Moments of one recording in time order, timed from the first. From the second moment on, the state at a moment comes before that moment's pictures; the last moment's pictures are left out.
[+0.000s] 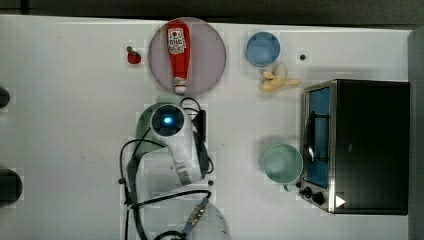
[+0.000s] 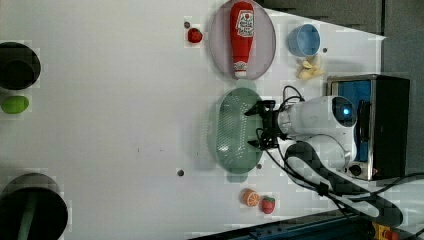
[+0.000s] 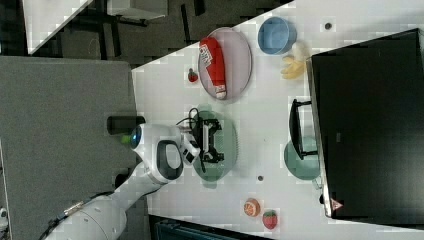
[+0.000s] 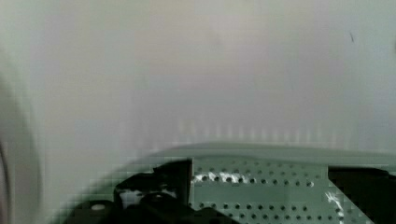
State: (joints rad) arm -0.03 0.41 0.20 -2.32 -0.18 1.00 1.12
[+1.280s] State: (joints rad) arm -0.04 0.40 -0.04 -2.35 -0.20 1.05 0.81
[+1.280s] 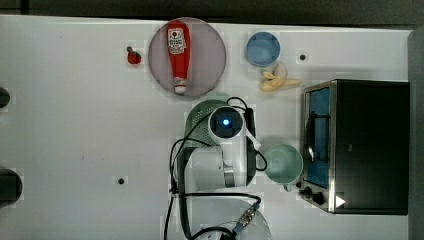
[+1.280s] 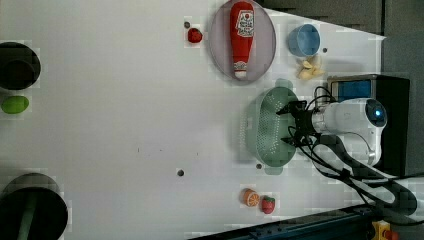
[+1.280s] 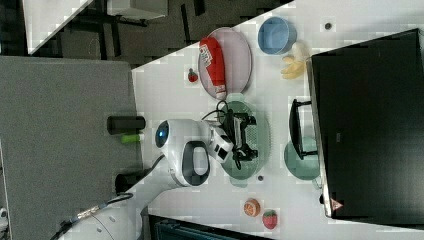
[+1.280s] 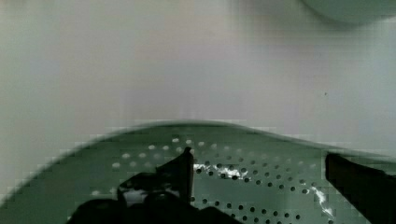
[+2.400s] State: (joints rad) arm -0.03 -0.07 -0.03 -2.29 -0.17 0.60 0.36
